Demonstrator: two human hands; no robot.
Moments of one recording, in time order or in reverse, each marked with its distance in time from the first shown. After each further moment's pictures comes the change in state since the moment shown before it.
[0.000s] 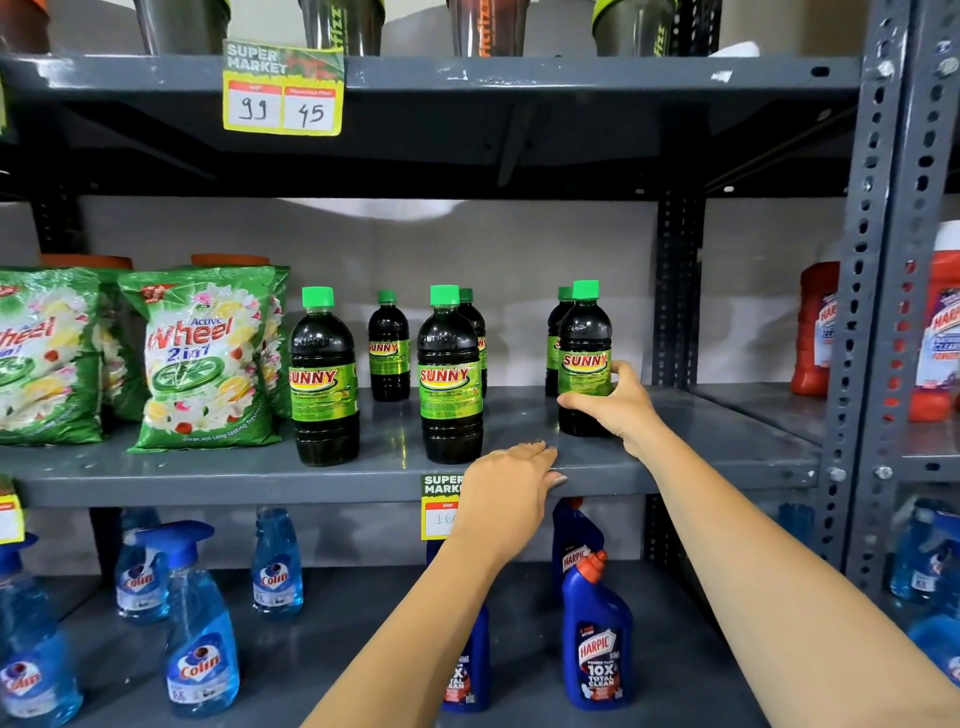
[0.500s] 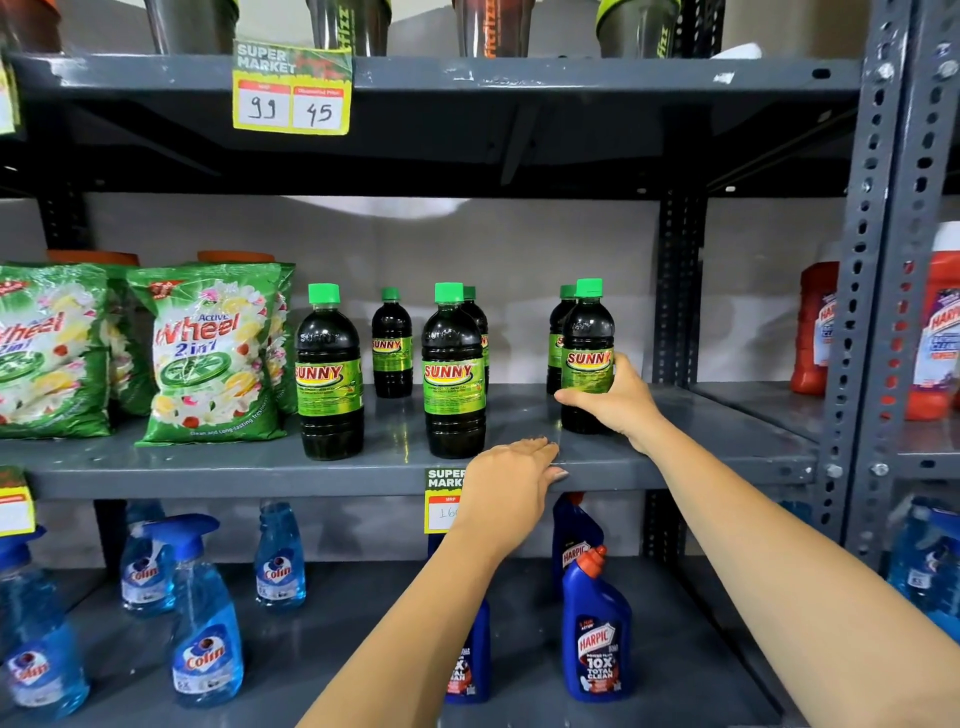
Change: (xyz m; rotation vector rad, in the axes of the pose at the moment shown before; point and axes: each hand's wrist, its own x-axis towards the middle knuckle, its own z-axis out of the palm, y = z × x) left_hand -0.001 -0.003 0.001 -0.044 -0.021 -0.006; right_hand -0.006 -0.007 -0.002 -0.097 -0.020 -0.087
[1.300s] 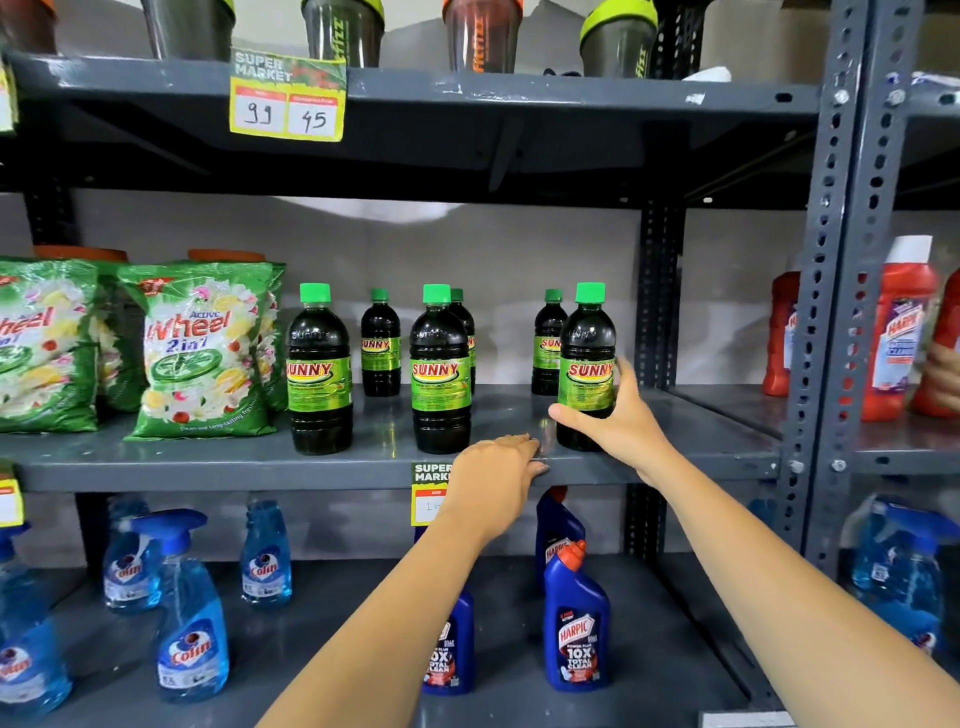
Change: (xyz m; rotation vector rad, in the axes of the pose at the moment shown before) left_hand 0.004 0.002 -0.007 0.003 -0.146 -0.052; right_hand -0.053 0.000 -0.023 0.039 -0.035 -0.071
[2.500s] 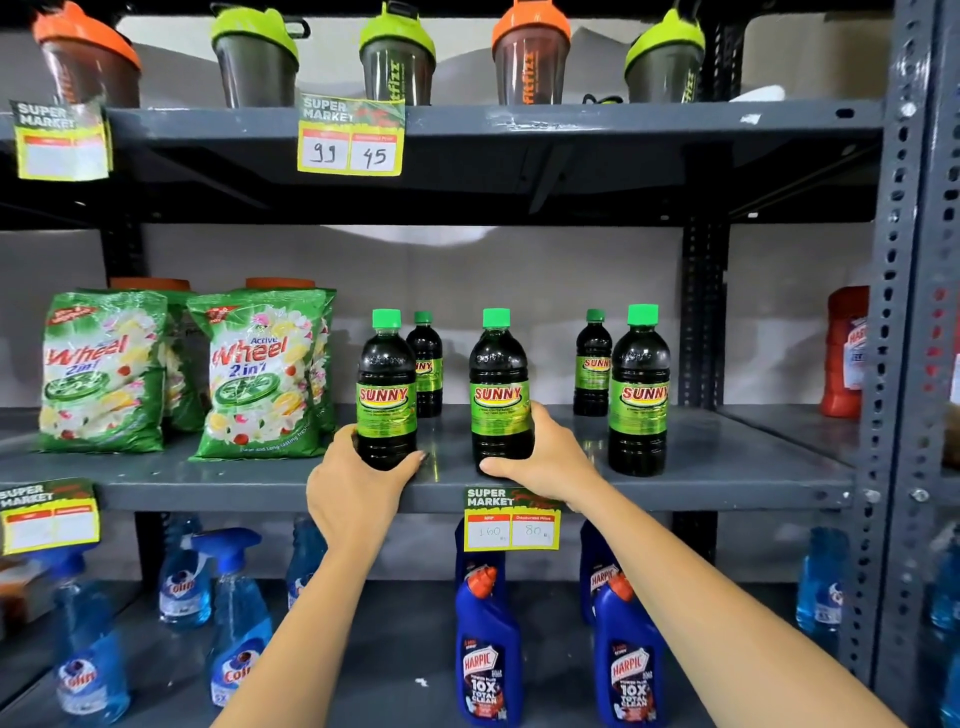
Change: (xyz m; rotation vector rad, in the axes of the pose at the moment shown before) left_hand -0.061 -0.121 -0.075 -0.135 0.536 -0.787; right_hand -0.015 -0.055 0.109 -0.155 -0.279 -0.055
